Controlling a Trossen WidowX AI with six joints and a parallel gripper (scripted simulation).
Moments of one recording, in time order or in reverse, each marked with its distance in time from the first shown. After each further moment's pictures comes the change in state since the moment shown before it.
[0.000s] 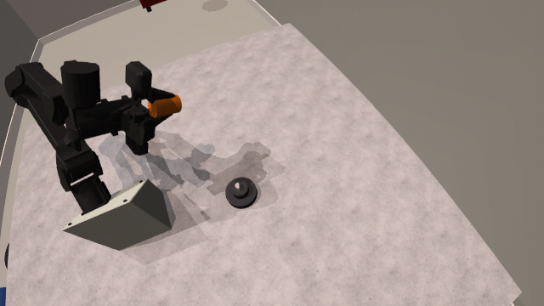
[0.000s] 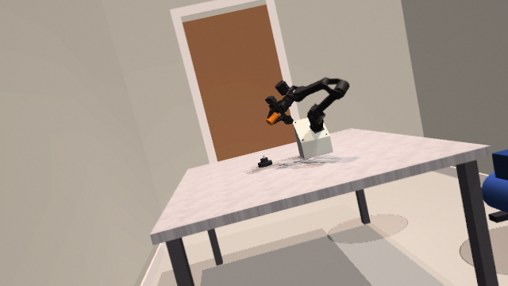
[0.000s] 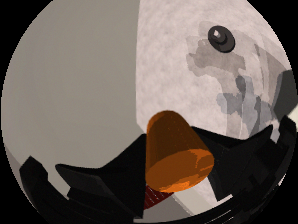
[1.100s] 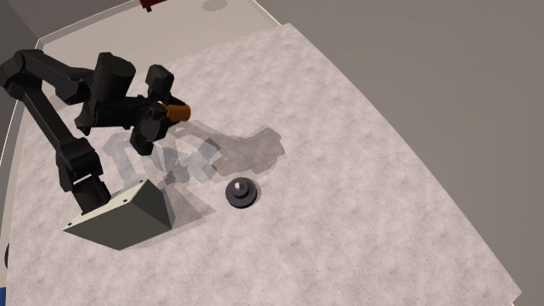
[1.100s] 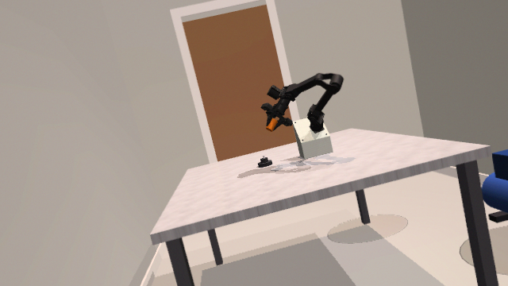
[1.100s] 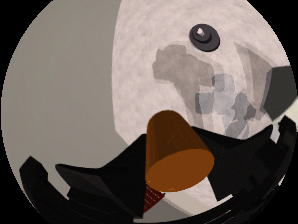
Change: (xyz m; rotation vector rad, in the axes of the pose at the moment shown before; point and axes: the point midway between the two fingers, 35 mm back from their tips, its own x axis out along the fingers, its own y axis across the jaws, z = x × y) arm 0.027 -0.017 0.002 0.008 -0.015 -0.219
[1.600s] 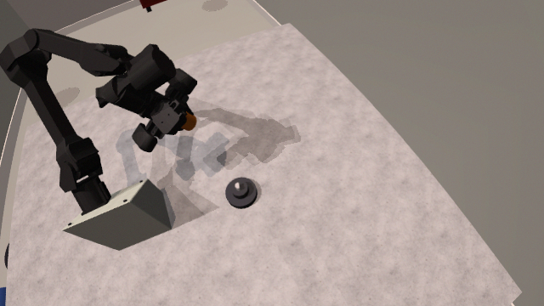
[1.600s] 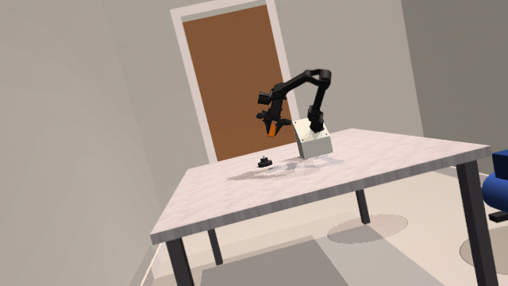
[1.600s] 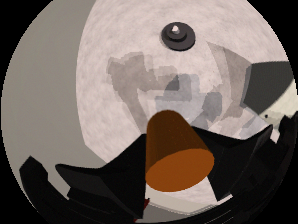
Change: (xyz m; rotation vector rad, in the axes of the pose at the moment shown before) arm 0.029 -0.013 -0.001 0.000 -0.006 -0.347
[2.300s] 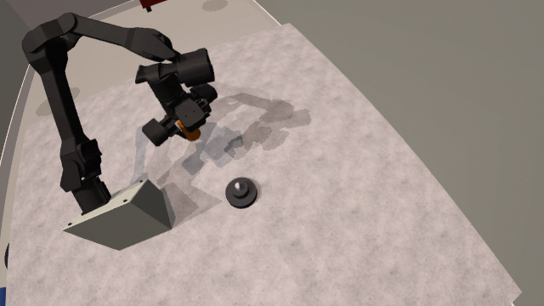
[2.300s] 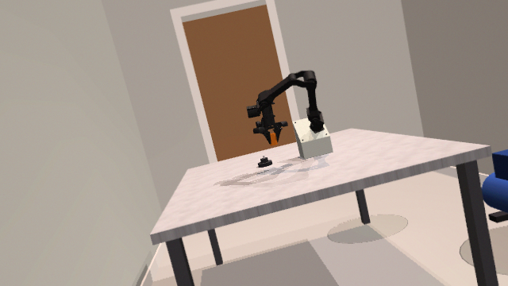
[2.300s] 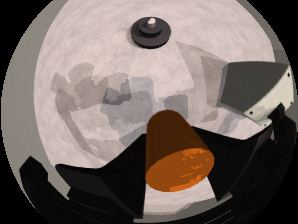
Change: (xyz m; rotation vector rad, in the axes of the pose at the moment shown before) arm 0.043 -0.008 -0.004 -0.035 0.007 -0.429
